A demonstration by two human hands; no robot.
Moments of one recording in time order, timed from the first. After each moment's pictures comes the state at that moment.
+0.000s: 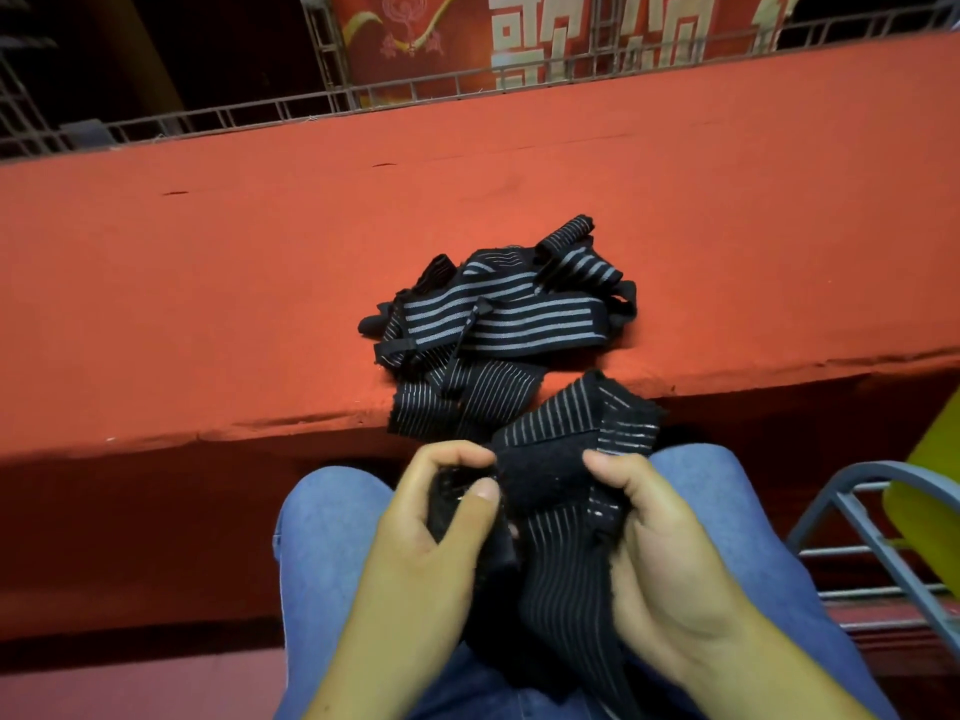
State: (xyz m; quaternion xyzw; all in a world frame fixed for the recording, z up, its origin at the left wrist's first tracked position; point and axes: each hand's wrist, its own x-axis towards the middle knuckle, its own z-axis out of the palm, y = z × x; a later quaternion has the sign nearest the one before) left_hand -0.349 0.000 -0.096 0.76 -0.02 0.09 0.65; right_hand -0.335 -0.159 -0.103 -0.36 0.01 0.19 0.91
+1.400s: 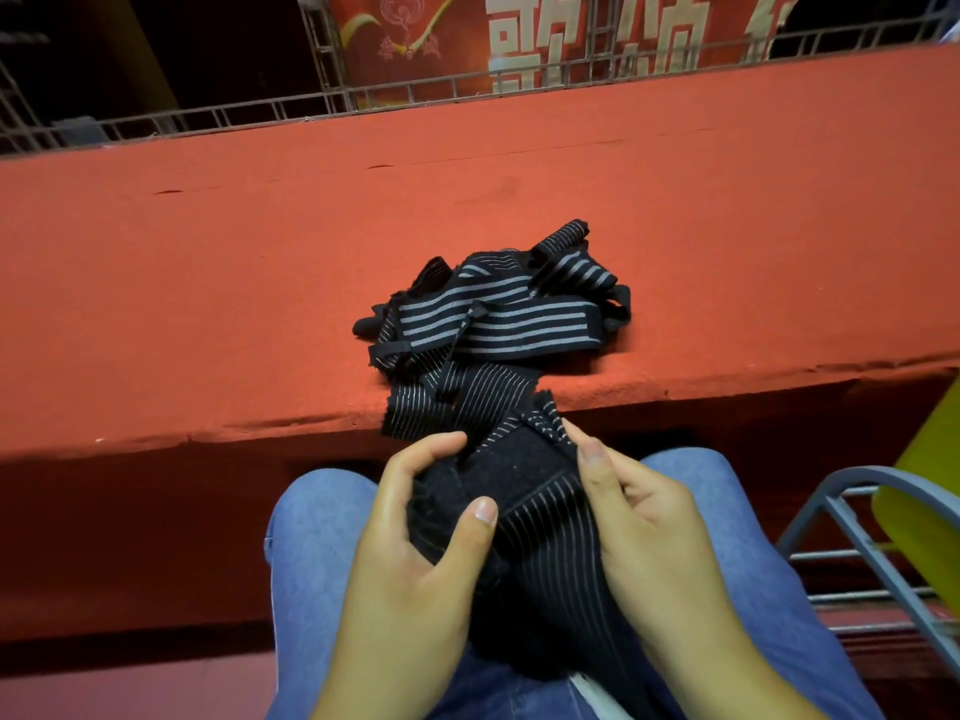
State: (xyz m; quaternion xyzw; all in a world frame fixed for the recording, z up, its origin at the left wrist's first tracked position) left_hand -0.362 -0.002 -0.094 0.76 -0.03 0.15 0.63; right_hand -0.332 -0.162 -0.119 -0.67 -0.02 -0.11 0.74
